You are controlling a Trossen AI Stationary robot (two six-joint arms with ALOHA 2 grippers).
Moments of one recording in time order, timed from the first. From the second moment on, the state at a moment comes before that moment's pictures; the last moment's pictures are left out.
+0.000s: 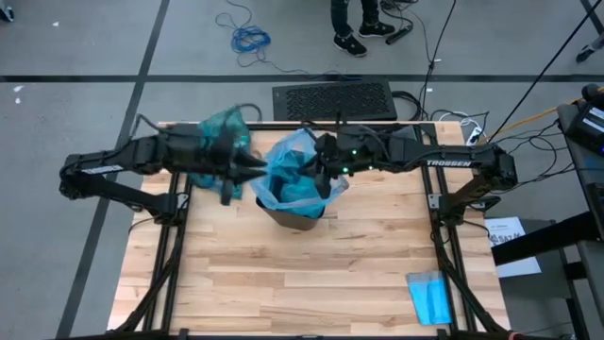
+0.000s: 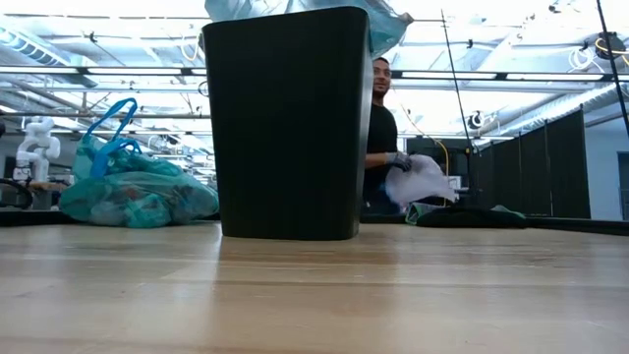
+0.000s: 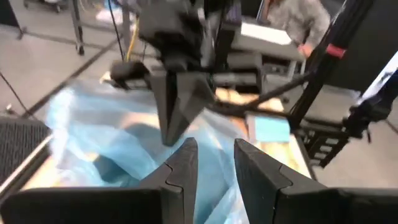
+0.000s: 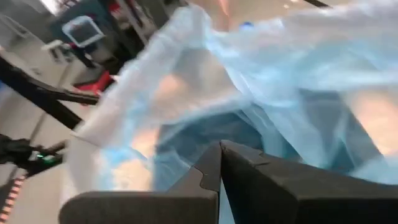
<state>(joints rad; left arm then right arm) 0.06 1.04 1.28 -0.52 0.06 -0.15 -0.11 1.51 1.43 -0.34 -0.08 0.40</state>
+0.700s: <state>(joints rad) -0.11 1.30 1.28 -0.48 0.12 -0.29 -0.37 1.52 1.43 -0.49 -0.12 0.36</state>
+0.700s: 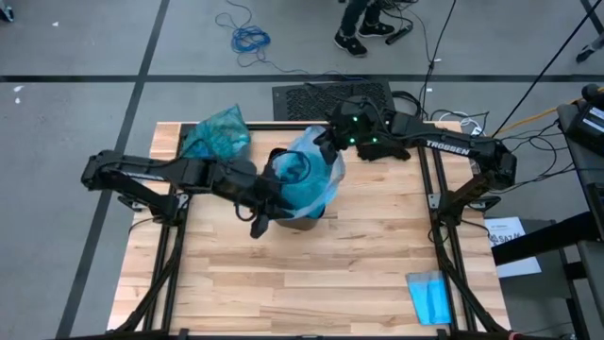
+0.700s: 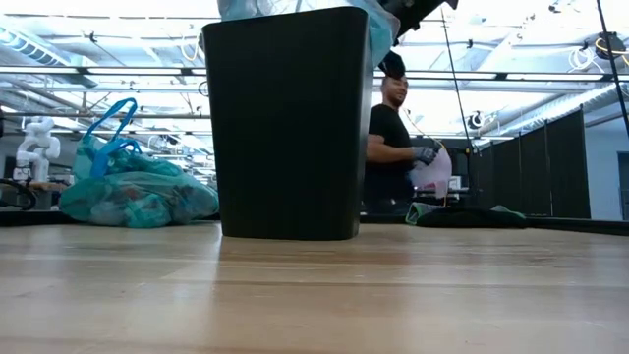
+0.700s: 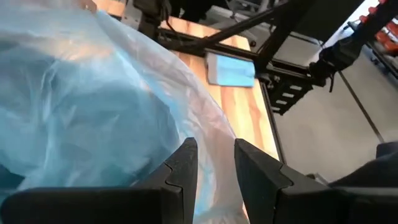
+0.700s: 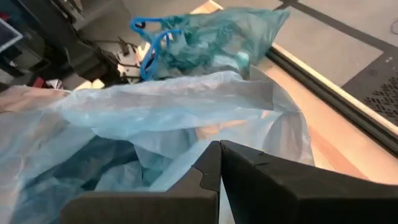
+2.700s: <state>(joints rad) -0.01 1.24 1.29 -0.49 -0.04 -0.25 -0.19 1.30 1.15 -0.26 -0.18 0.49</state>
